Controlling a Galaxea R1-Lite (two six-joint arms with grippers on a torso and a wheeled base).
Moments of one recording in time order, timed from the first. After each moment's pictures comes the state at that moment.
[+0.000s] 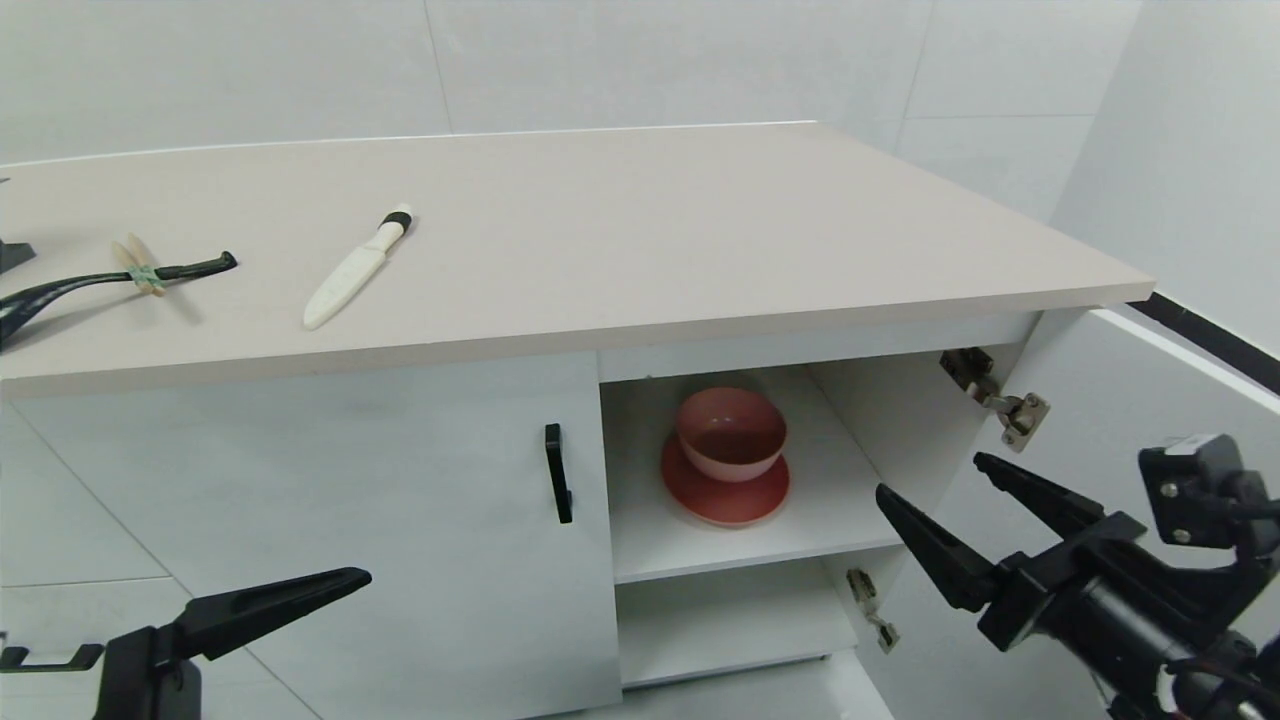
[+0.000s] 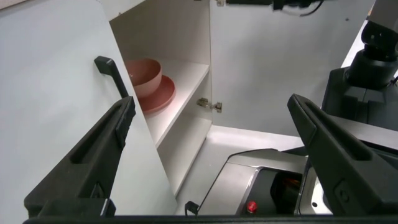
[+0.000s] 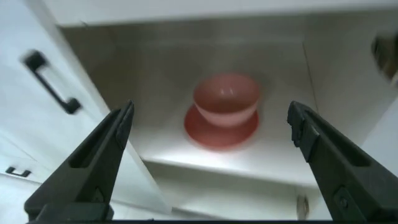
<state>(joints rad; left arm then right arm) -0.65 0.96 -0.03 -0.90 -0.38 0.15 0.72 1.59 0.00 -1.57 -0.28 0.12</state>
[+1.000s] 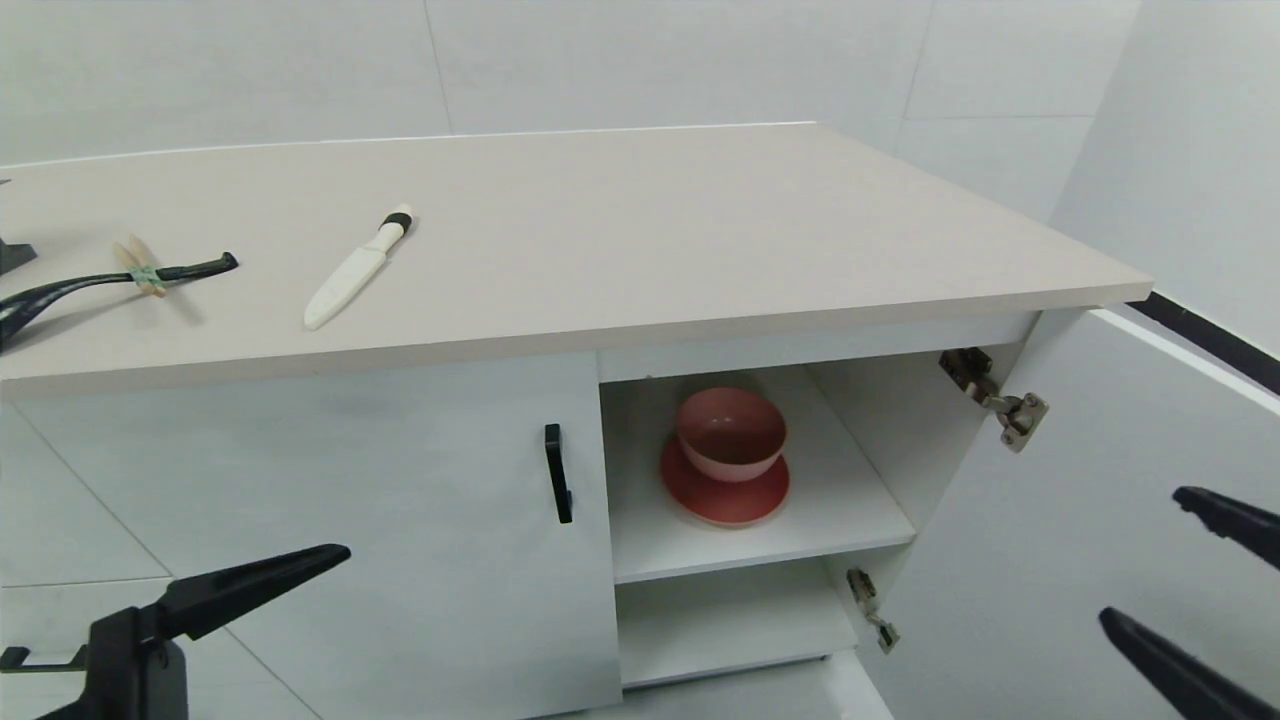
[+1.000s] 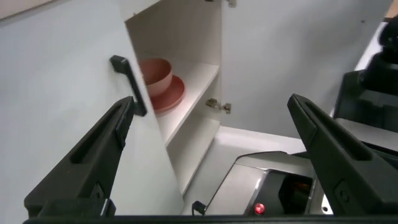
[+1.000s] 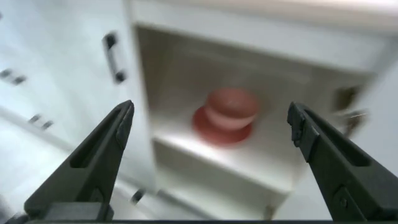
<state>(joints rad) -0.55 0.96 -0.02 -0.91 -0.38 0.16 0.67 0.84 -0.08 -0.79 -0.08 -0.08</state>
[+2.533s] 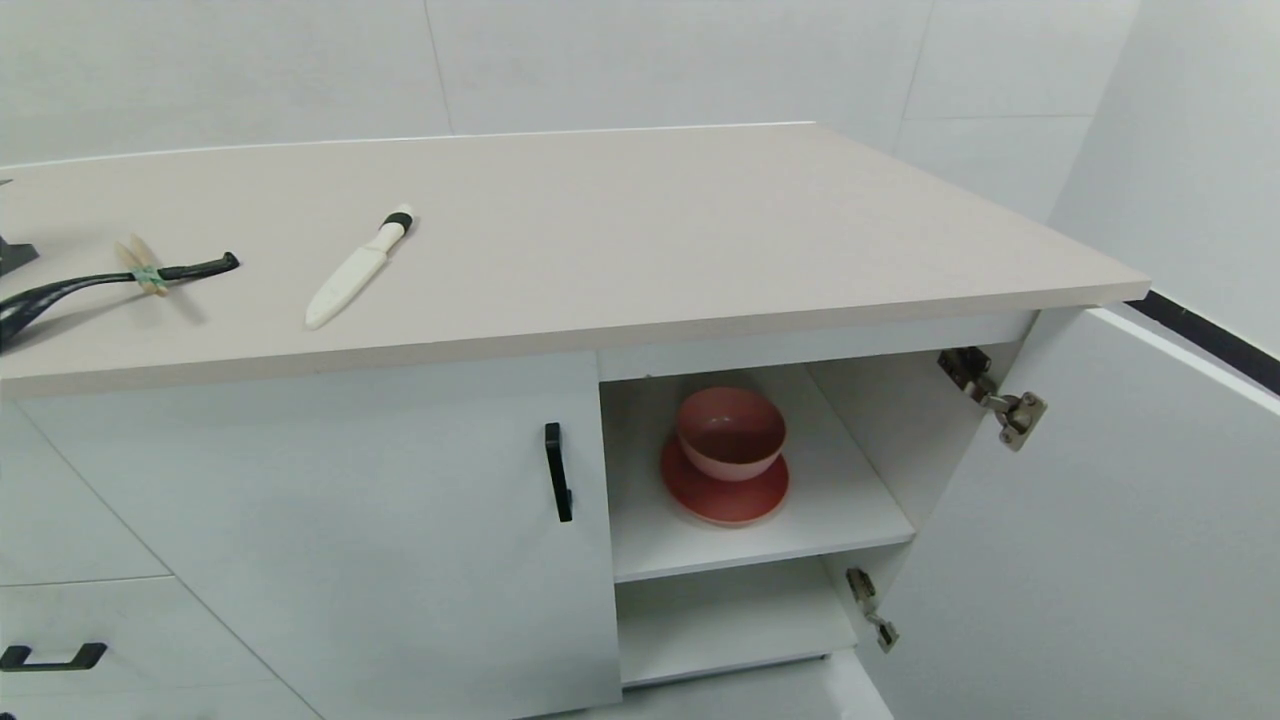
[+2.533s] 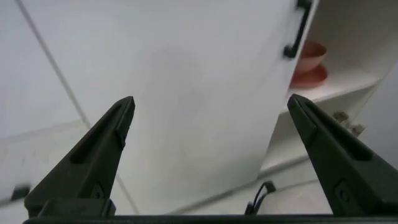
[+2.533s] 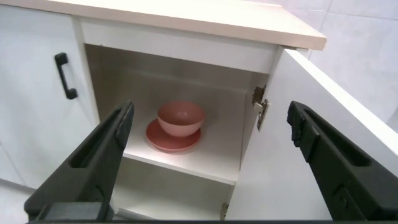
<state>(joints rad) 0.00 0.05 0.00 -0.08 -0.20 0.03 0.48 0.43 -0.11 -0.47 -0.06 -0.13</state>
